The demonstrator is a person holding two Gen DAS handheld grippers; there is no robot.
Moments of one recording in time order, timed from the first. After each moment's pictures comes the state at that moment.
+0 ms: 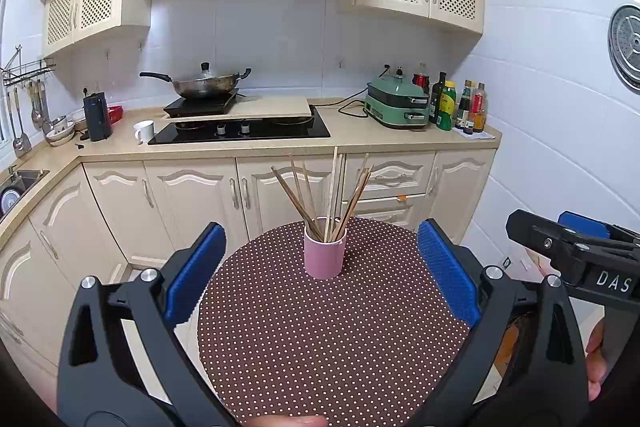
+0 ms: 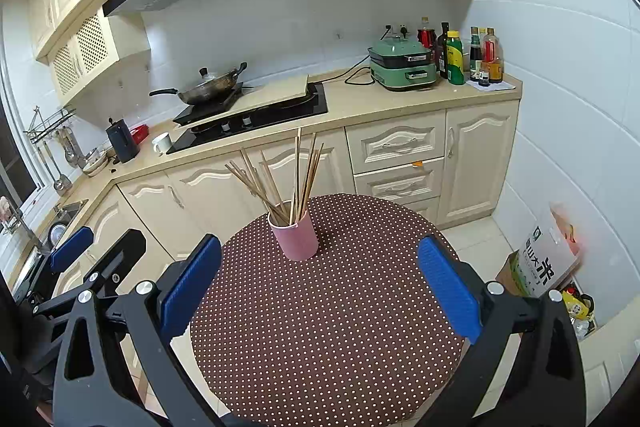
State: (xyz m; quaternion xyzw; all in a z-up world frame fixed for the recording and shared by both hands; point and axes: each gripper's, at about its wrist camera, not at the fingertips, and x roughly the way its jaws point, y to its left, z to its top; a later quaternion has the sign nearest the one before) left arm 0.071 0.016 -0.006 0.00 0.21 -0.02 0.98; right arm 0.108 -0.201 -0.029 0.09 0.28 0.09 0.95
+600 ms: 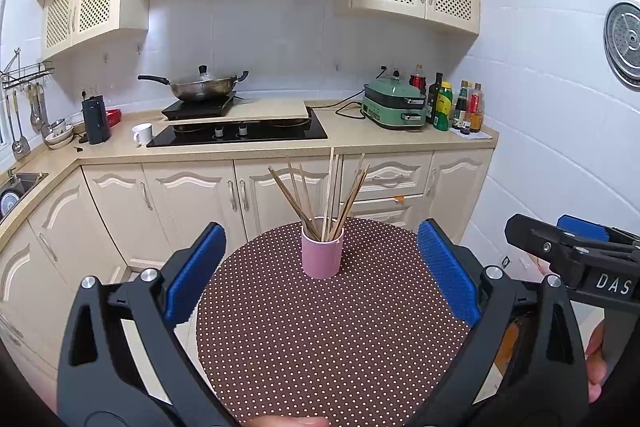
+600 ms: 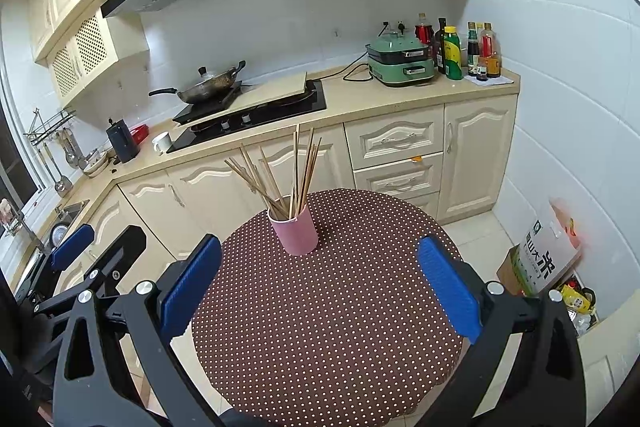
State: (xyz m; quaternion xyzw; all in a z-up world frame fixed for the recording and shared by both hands) left arm 0.064 0.012 -0.009 0.00 0.21 -0.02 0.98; right arm 0.104 -0.206 -0.033 0.09 0.29 0.09 0.95
